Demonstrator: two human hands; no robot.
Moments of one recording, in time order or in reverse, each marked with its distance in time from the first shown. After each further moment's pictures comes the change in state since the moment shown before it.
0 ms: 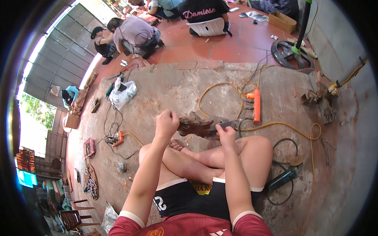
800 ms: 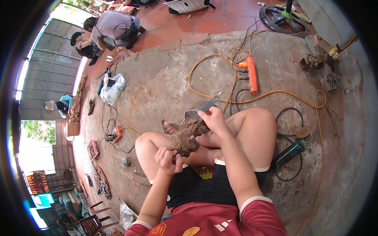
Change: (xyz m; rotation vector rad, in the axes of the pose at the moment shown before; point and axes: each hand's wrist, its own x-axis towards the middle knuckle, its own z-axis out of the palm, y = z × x) left_hand -0.162 -0.021 -0.027 -0.135 0.020 0.625; right_hand -0.026 0.000 0.008 -0.169 -0.256 -0.009
